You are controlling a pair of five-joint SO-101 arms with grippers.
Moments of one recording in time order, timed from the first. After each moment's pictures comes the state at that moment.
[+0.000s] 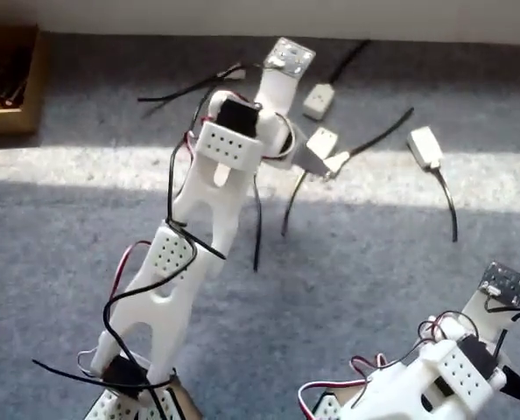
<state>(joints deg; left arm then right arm) 19.3 65.2 -93.1 99.6 -0.7 48.4 -60.7 82.2 52.9 23.1</state>
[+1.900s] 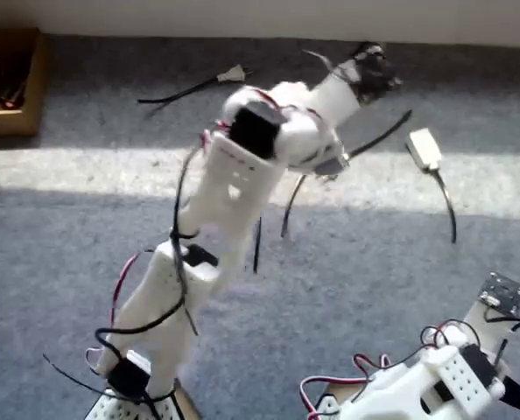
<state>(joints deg) 25.2 45.4 -93.2 101.1 -25.8 53.0 -60.7 84.7 50.8 28.0</state>
